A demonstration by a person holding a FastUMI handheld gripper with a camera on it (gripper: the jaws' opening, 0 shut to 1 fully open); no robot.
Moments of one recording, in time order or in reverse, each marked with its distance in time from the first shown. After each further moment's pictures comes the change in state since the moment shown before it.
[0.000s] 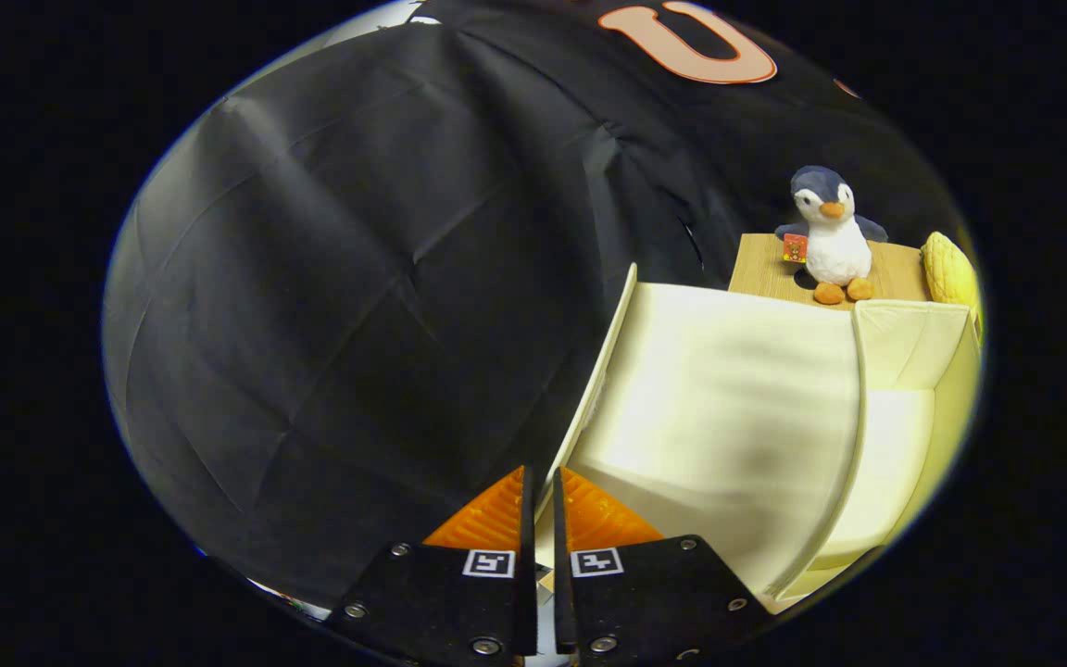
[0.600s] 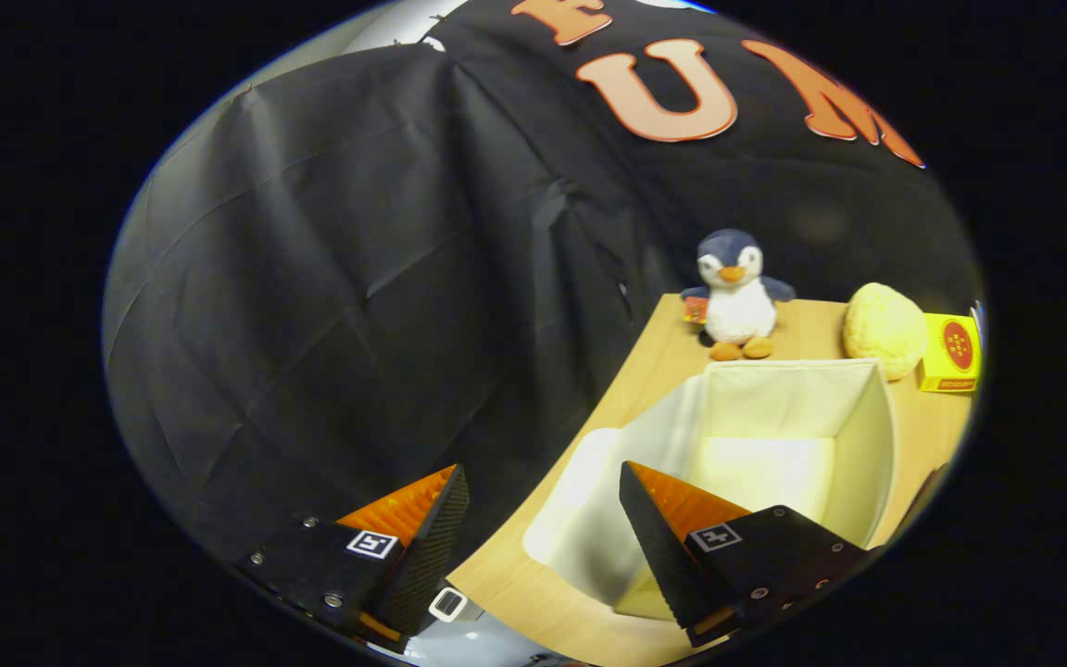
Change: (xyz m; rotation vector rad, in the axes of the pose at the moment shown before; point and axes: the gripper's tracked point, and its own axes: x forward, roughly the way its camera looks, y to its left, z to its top) arm -0.088 -0.132 0.030 -0.062 -0.184 -0.223
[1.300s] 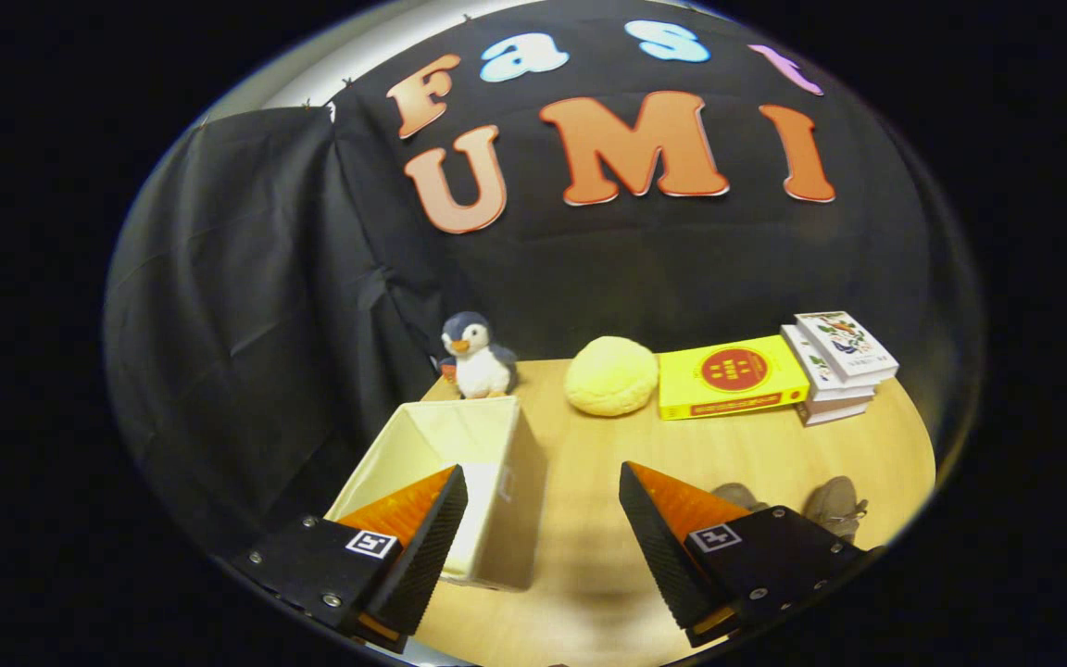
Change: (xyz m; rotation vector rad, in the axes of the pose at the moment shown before) arm -0.202 -0.260 -0.011 0.066 -0.257 -0.431
